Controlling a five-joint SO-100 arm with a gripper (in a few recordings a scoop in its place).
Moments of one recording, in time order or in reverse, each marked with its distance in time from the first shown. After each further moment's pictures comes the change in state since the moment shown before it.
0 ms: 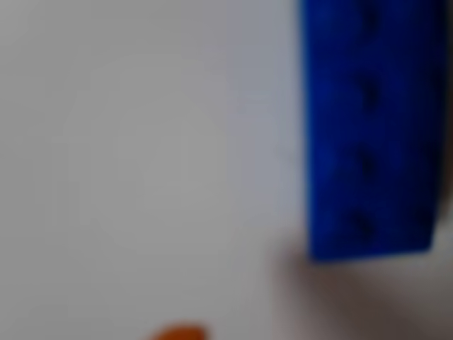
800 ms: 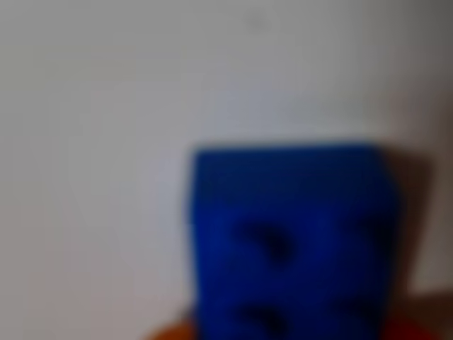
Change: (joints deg) arm -0.1 -26.4 -38.0 15.5 -1.5
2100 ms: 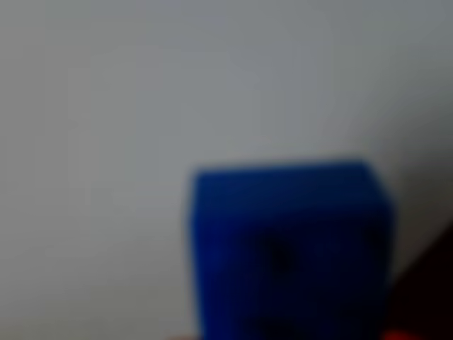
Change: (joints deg) arm 49.1 90.3 72.4 0.8 -53.3
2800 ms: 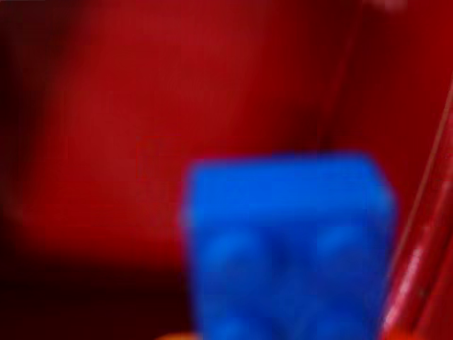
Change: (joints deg) arm 43.5 -17.8 10.7 -38.8 -19.9
